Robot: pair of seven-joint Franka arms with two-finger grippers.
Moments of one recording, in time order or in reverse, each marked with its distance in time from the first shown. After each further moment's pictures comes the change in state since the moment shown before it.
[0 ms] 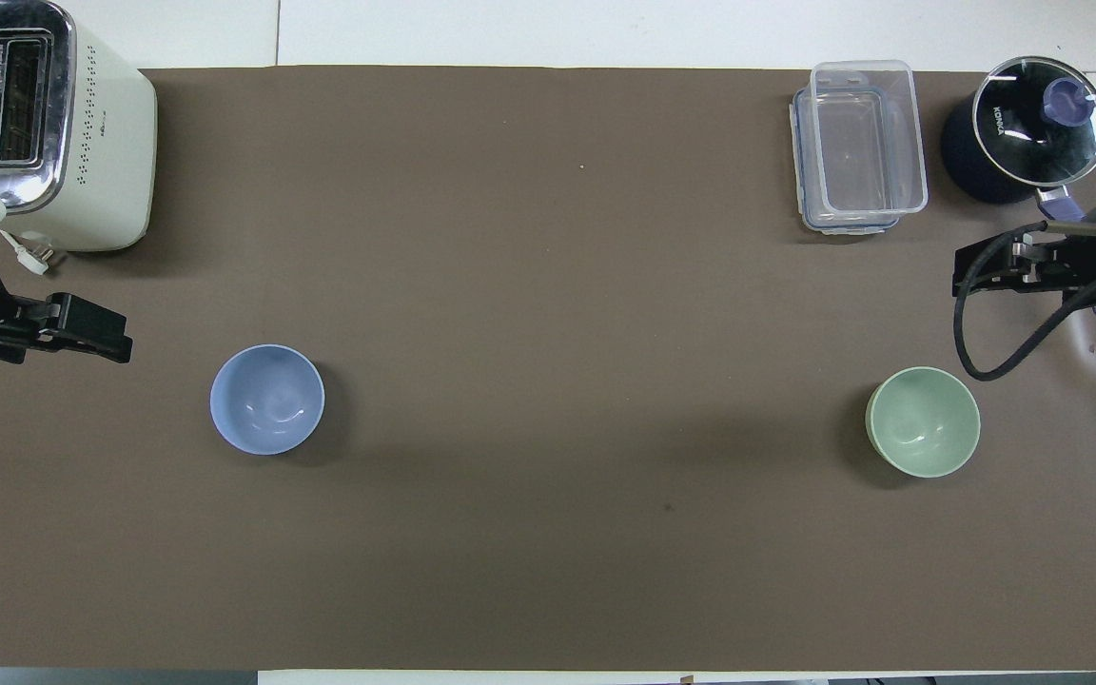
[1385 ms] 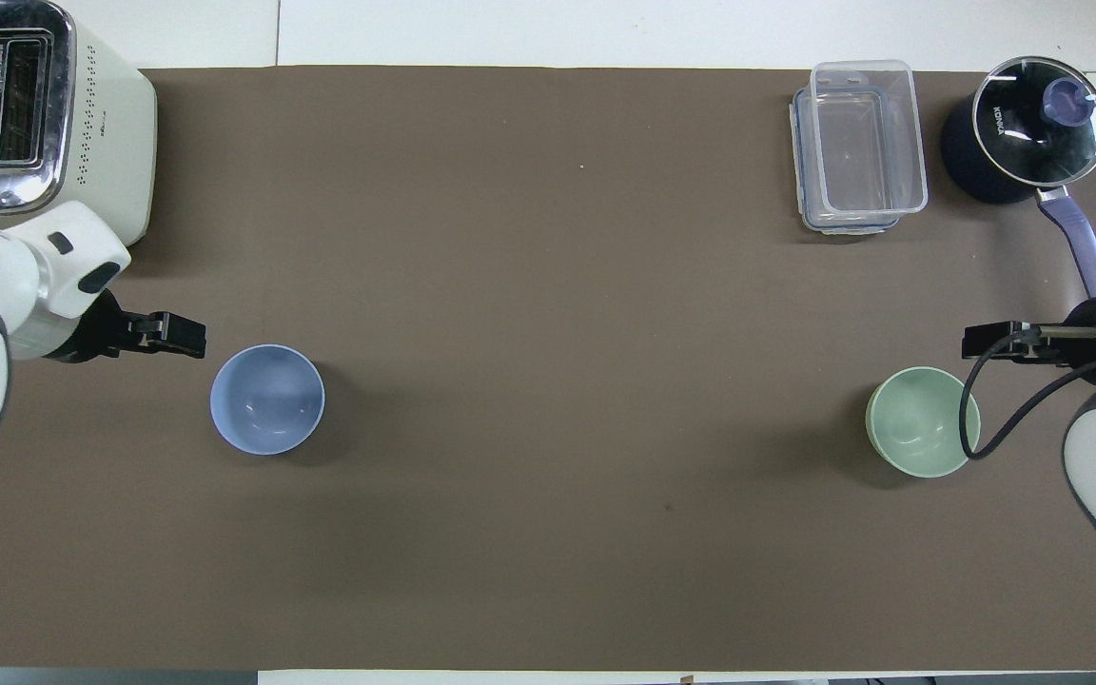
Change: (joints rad) left arm 0.015 0.016 0.008 -0.422 0.006 0.513 0.063; right arm -0.125 -0.175 -0.004 -0.491 0.000 0.366 -0.167
